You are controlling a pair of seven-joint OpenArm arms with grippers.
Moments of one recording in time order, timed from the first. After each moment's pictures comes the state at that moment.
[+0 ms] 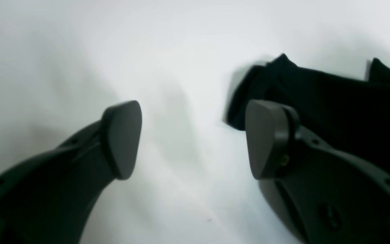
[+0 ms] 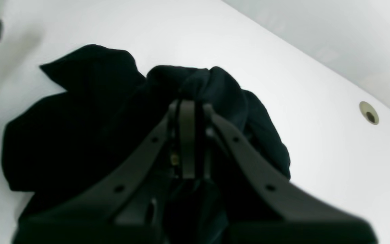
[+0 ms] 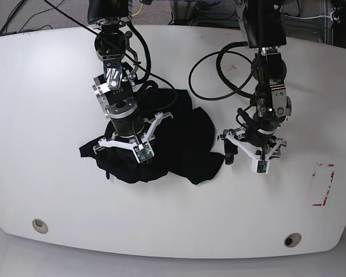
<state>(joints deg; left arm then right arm) -7.1 2.6 -9.9 85.8 -2.2 -16.7 33.7 -3.0 -2.1 -7.2 109.0 -16.1 17.4 -35.8</state>
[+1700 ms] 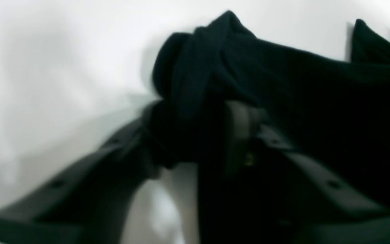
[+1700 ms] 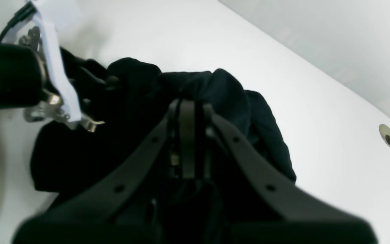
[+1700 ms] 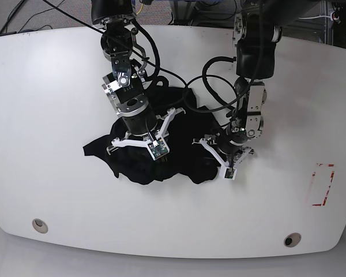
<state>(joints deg) -18.6 3.4 -1.8 55.7 -2.8 -16.8 22.7 -3.0 -2.3 -12.0 109.4 -15.9 17.1 -35.4</state>
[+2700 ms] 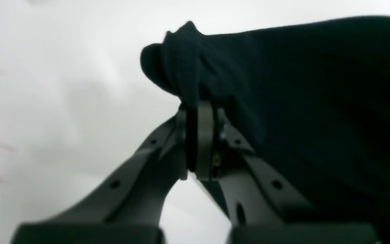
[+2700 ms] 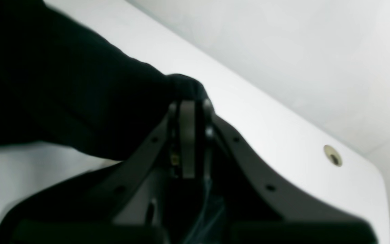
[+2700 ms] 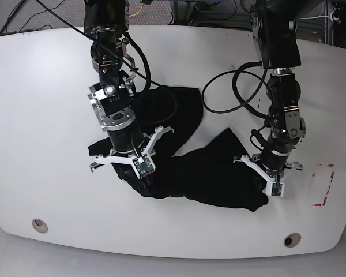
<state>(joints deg) -14.2 -3.9 -8.3 86.4 -2.2 -16.8 32.0 2.7 -0.2 -8.8 113.1 -15.9 17.6 -35.7</state>
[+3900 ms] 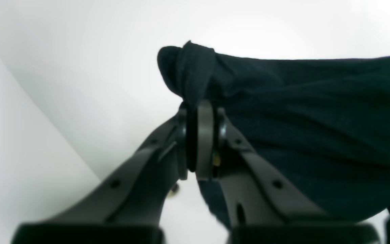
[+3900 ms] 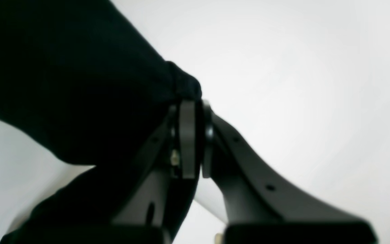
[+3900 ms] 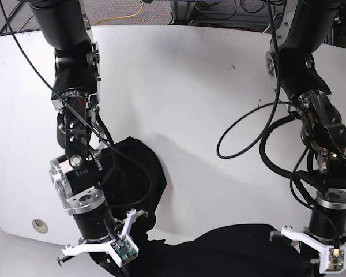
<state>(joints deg) -35.8 -8.3 -8.8 113.5 -3.0 -17.7 47.5 32.9 8.4 -8.1 107.7 -15.8 24.7 -35.4</state>
